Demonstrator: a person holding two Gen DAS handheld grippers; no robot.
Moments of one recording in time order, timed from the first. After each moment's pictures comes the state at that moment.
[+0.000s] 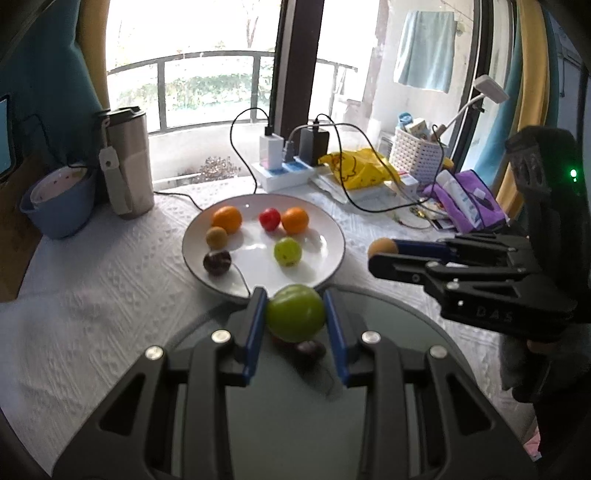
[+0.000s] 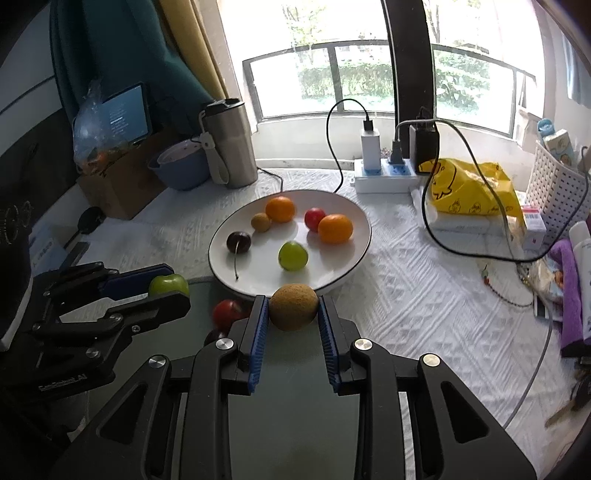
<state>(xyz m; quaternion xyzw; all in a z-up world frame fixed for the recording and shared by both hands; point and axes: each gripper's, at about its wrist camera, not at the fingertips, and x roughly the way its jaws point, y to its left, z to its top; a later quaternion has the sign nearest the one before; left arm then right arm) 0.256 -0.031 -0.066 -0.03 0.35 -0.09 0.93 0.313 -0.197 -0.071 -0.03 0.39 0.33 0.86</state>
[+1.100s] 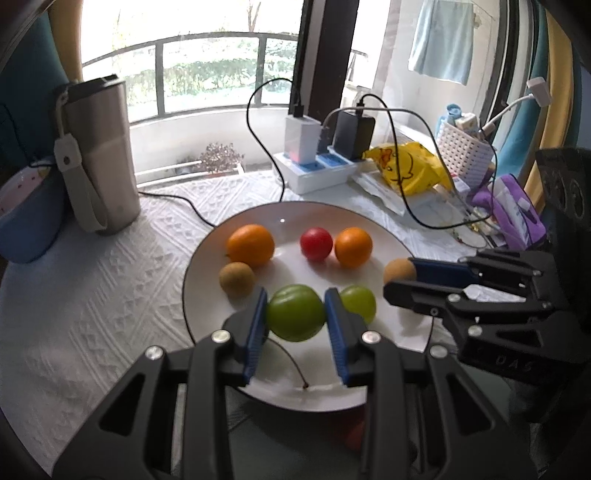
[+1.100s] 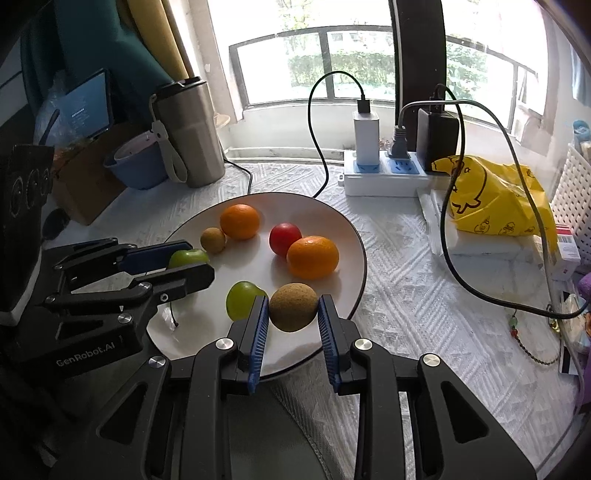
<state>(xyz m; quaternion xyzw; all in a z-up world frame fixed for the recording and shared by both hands) 0.355 -0.003 -0.104 -0.04 0.38 -0.10 0.92 0.383 -0.161 -0.112 -0.05 0.42 0.31 0.86</state>
